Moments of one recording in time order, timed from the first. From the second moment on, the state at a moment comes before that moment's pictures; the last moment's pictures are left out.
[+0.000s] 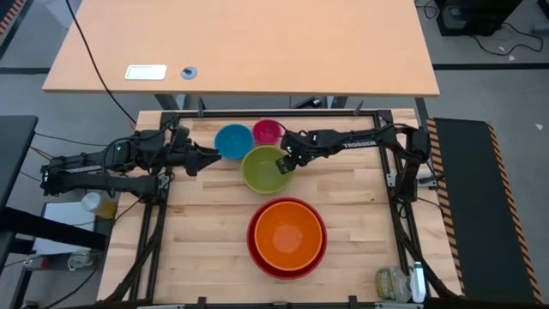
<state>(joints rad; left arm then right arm) 0.11 0.64 0.77 -0.36 -0.09 -0.85 -0.26 1.85 1.24 -0.55 0.05 0.79</state>
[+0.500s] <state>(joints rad) 0.11 0.66 0.77 -0.36 -0.09 -0.85 -0.26 1.85 1.24 -0.61 0.09 0.92</state>
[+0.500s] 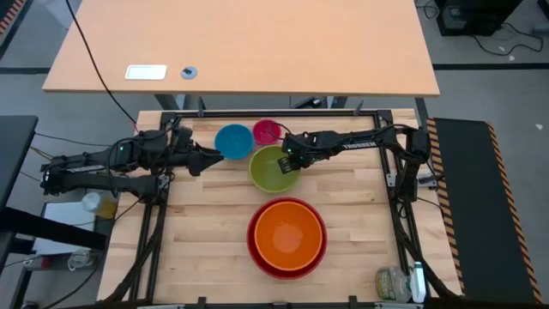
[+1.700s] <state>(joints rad) 0.16 0.68 0.77 -0.39 -0.12 -0.74 -0.02 1.56 1.34 -0.64 0.08 0.60</state>
